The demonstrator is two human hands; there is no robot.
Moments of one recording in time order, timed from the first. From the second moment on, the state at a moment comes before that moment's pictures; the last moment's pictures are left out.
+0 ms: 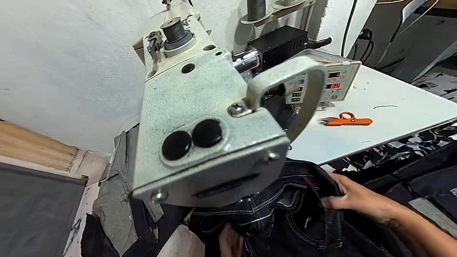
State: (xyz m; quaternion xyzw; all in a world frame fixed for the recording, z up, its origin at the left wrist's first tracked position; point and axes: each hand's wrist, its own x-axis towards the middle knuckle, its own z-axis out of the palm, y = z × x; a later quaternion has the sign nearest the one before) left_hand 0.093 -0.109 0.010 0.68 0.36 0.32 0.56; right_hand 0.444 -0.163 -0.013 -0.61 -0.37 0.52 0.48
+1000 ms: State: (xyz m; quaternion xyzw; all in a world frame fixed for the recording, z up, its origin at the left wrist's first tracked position) left_hand 0.132 -0.024 0.066 0.61 0.45 0.43 0.50; right_hand 0.439 -0.103 0.043 -0.65 -0.31 0.37 0.58
